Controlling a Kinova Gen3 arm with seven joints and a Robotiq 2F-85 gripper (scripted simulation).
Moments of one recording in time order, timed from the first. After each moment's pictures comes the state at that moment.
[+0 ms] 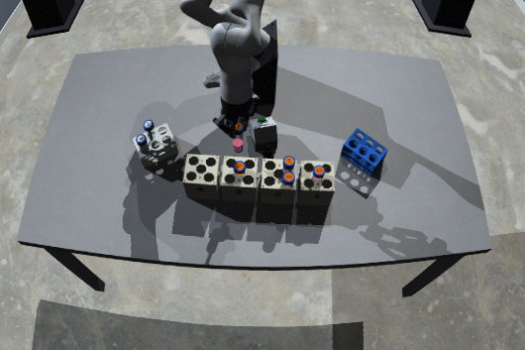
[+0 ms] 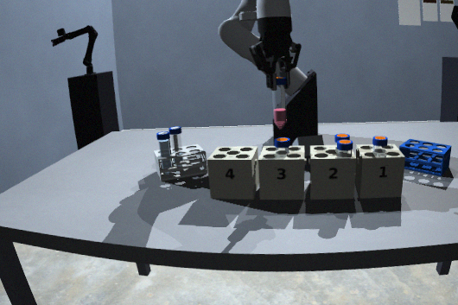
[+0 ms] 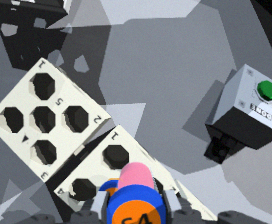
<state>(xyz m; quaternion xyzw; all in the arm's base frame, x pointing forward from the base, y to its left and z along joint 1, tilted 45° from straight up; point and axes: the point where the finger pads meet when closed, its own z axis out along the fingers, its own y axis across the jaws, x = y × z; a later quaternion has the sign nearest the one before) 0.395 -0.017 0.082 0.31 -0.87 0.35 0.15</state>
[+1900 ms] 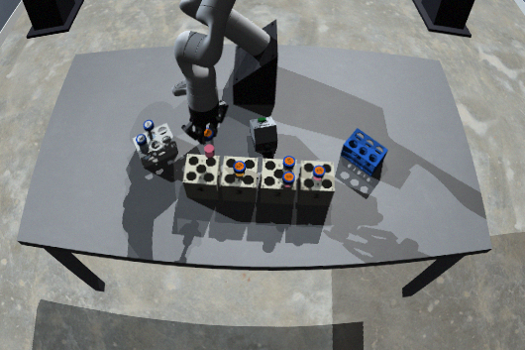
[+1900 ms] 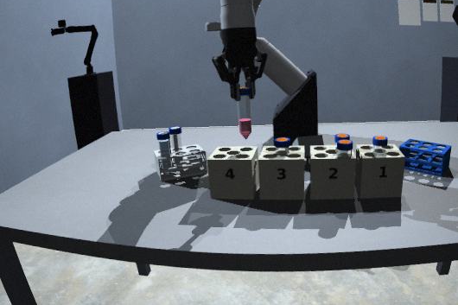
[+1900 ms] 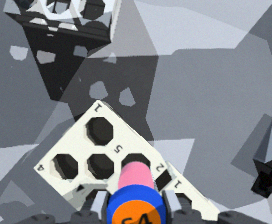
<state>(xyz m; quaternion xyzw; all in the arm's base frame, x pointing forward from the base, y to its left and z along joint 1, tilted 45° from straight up) 0.399 -0.087 0.124 0.31 -0.87 0.35 0.15</state>
